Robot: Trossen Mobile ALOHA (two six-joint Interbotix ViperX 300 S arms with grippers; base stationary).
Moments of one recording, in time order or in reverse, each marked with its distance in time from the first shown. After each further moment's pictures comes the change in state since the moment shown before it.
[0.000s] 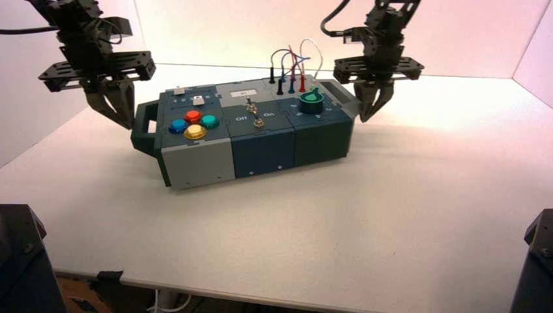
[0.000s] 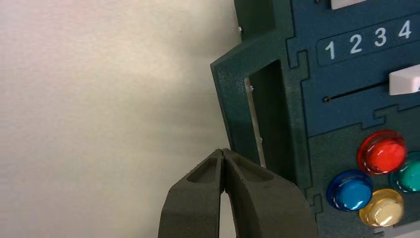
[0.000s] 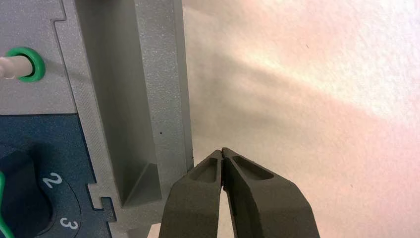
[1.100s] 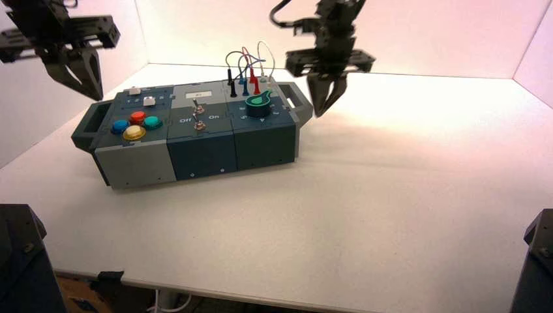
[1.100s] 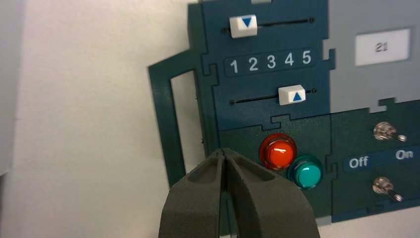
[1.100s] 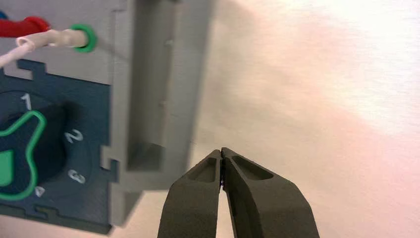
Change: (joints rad) left arm 0.132 -0.193 0.014 0.028 0.057 0.041; right arm 0.129 -0.020 -0.069 0.028 0.044 -0.002
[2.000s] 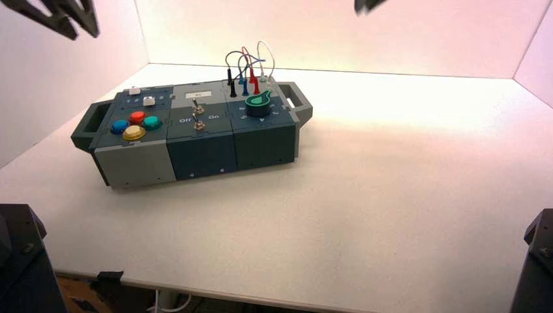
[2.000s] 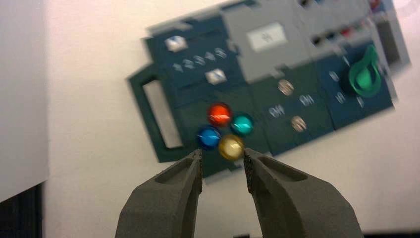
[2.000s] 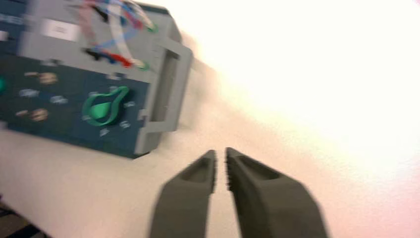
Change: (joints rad) left arm -0.117 -0.387 -0.021 -0.023 0.282 0.106; right arm -0.026 -0.646 0.212 -0.018 0.028 -0.103
